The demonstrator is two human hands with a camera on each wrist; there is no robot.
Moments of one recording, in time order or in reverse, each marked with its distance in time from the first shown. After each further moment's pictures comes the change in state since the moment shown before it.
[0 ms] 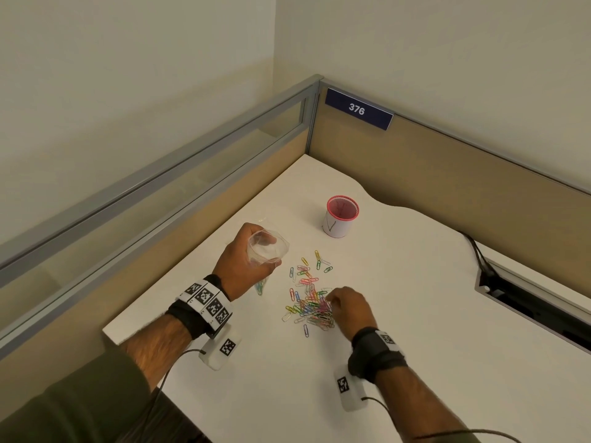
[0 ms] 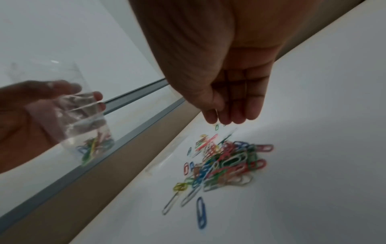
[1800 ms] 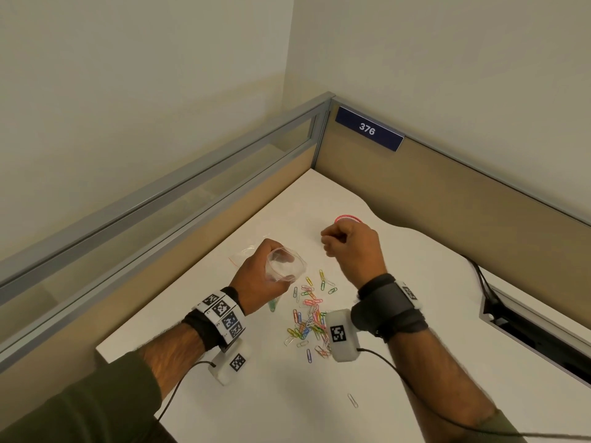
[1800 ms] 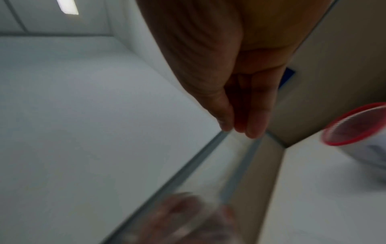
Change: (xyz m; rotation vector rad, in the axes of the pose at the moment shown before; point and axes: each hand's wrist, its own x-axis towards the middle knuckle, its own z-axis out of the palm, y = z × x) left_hand 0.024 -0.002 0.008 -0.059 -0.084 0.003; right_hand 0.044 -0.130 -0.124 0.350 0.254 -0.209
